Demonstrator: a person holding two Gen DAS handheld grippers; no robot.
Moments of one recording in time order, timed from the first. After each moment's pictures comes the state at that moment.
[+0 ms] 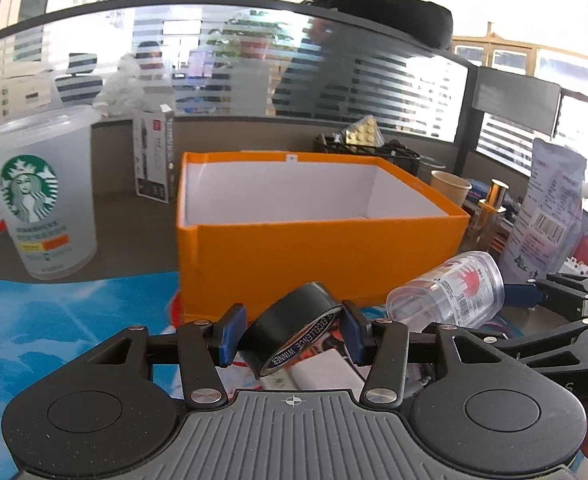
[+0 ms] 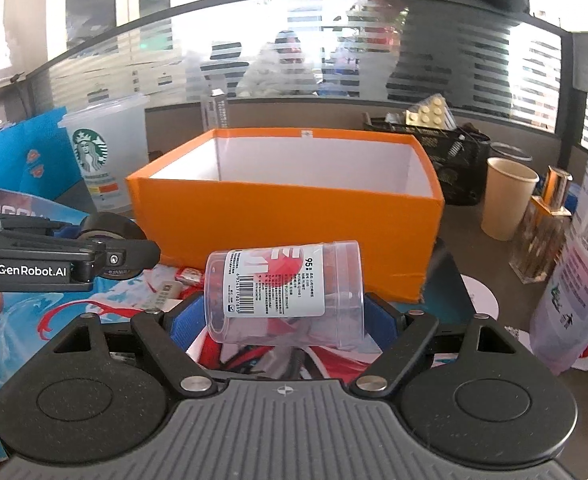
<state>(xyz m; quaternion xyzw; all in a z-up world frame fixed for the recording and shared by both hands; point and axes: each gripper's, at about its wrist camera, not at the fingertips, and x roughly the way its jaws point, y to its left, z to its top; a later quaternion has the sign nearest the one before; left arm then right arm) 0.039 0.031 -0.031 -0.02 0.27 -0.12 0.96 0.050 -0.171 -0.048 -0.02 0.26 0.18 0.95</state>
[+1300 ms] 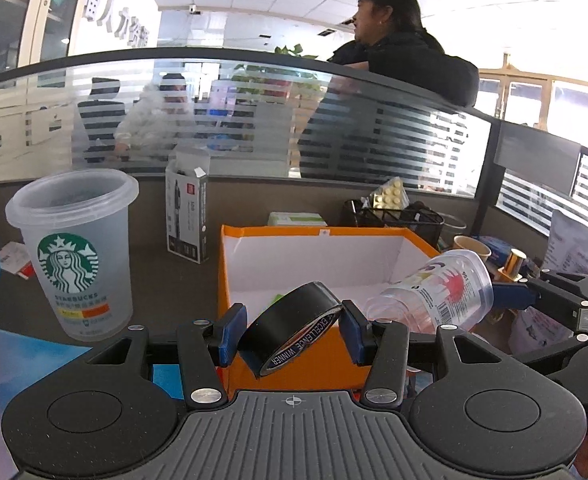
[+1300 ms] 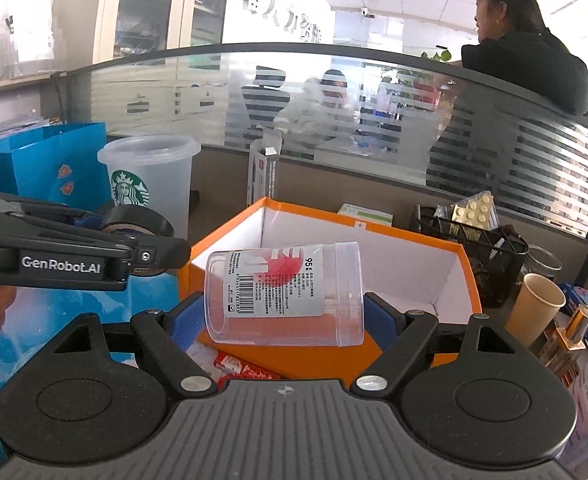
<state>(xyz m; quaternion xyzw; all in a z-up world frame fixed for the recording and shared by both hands) 0.059 0.054 0.027 -0.04 0.22 -0.09 0.97 0.072 -0.121 0.017 -0.08 0.20 0.22 0.95</state>
